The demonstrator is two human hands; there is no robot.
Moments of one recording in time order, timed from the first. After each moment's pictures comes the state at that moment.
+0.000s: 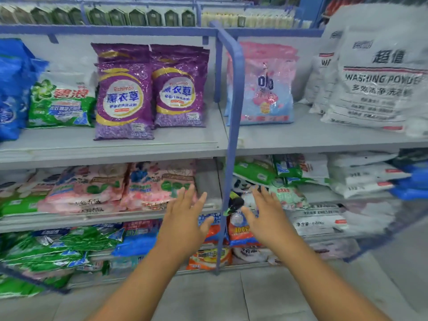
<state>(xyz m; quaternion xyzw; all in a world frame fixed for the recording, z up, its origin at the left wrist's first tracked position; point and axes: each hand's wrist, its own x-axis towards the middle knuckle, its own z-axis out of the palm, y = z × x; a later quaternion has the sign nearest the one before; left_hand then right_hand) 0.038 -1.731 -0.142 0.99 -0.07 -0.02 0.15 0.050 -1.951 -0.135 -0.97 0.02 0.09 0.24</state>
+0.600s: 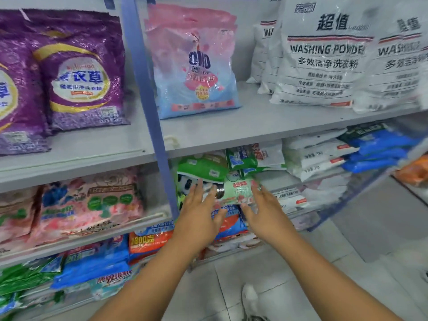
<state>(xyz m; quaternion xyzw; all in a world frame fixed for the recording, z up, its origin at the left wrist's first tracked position) 0.127 -1.889 -0.204 0.96 -0.16 -0.08 0.23 0.093 -2.079 -0.193 -0.95 0.14 0.08 0.26</state>
